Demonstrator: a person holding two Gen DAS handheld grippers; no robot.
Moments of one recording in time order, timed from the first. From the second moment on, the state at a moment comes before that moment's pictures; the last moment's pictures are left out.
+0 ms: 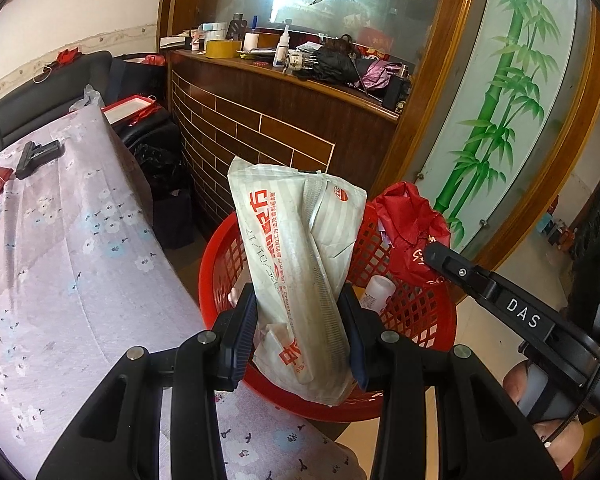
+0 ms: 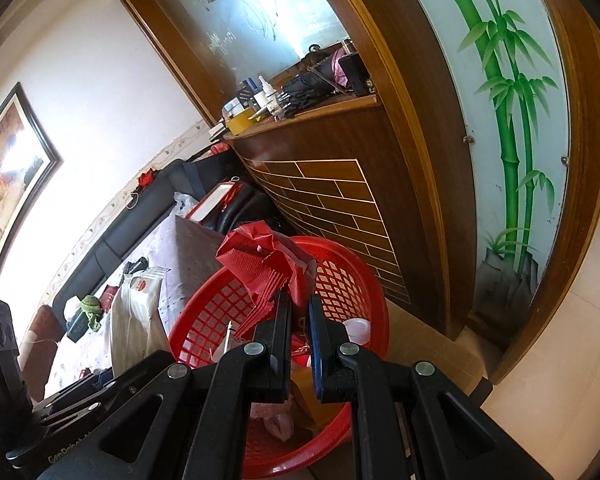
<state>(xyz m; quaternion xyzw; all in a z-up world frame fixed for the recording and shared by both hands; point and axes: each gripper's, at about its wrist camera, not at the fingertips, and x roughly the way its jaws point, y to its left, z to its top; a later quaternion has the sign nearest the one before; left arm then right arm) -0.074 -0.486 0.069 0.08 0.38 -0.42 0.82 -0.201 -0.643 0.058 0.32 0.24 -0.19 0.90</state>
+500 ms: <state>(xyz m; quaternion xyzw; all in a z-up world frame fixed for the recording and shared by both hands) -0.073 -0.490 0.061 0.08 0.39 -0.42 0.82 -0.192 -0.644 0.054 0.31 0.25 -0.21 0.89</state>
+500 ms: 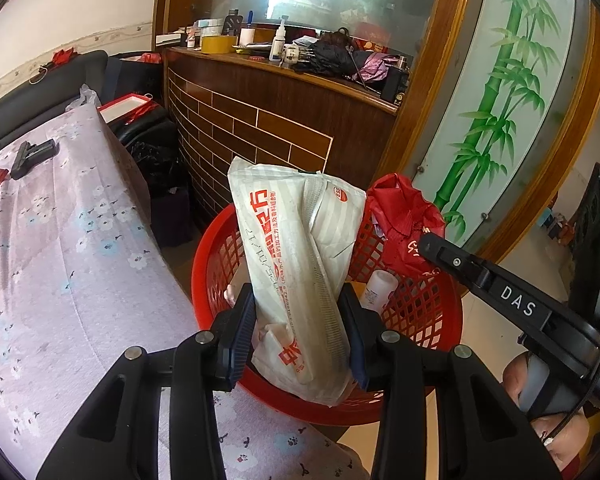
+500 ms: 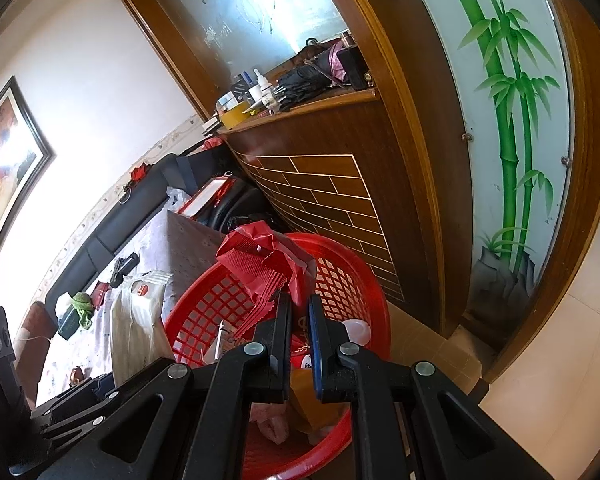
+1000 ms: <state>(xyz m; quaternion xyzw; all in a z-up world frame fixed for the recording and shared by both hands) -0.075 -0.491 0.059 0.09 0.38 -0.42 0.82 -0.191 -0.643 0.055 0.31 0.25 -0.21 0.89</state>
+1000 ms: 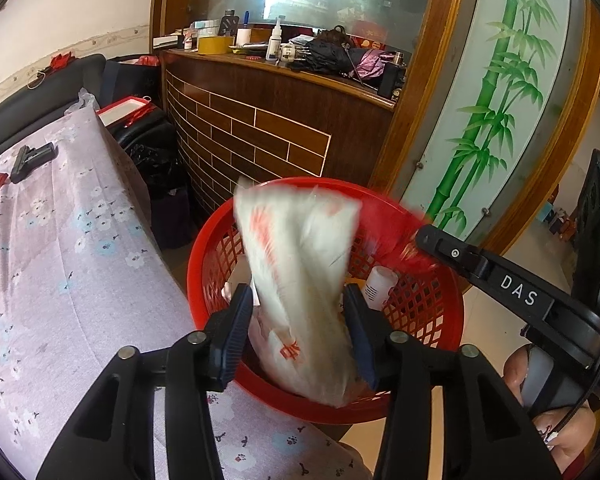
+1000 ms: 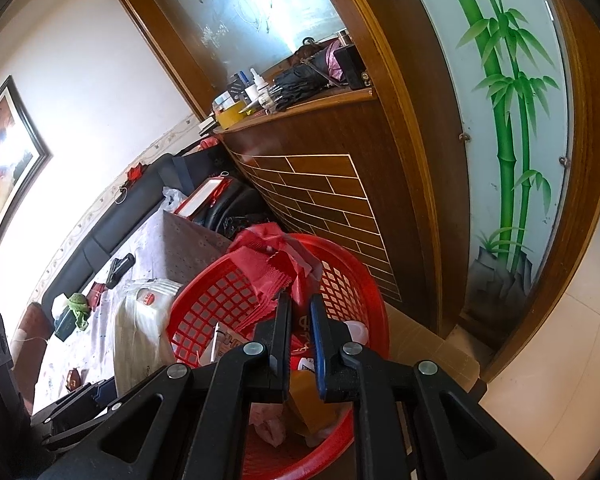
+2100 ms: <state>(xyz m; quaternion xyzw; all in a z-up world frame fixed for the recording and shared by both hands) -0.076 -0.451 0.072 0.07 0.37 -0.40 0.84 -0.203 -0.623 0.076 0.30 0.23 -0.22 0.90</state>
